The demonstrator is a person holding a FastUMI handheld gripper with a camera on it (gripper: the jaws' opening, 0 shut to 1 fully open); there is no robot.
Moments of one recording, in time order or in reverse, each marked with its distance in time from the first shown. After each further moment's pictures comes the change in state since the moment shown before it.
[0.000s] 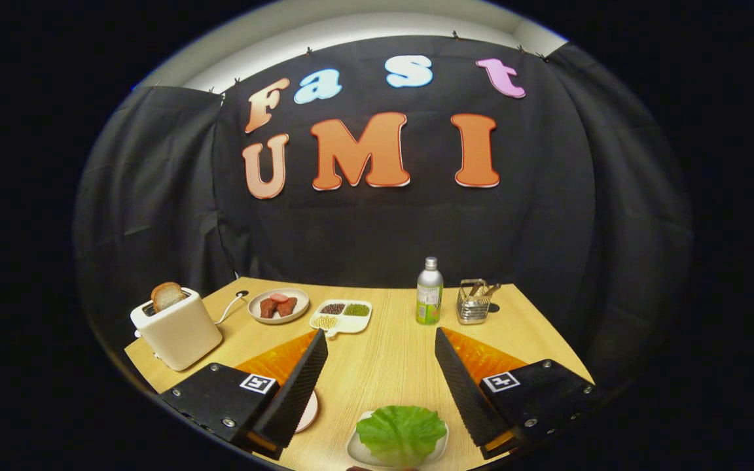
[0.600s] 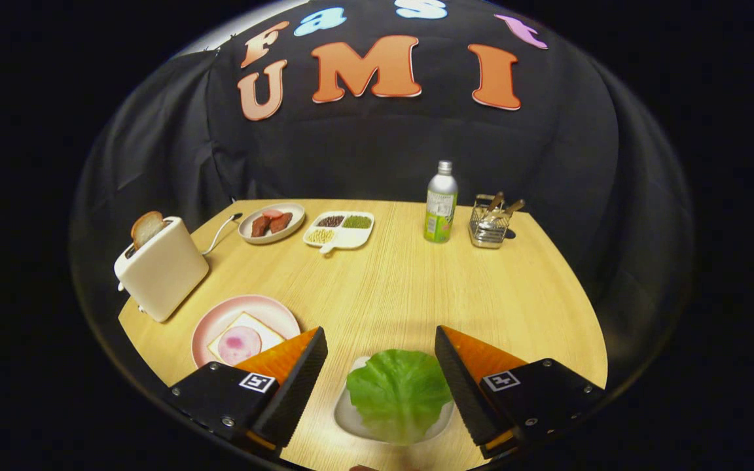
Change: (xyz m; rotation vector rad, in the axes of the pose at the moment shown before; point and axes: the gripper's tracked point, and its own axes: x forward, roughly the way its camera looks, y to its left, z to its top) arm 0.017 0.007 -0.107 -0.055 0.374 0.048
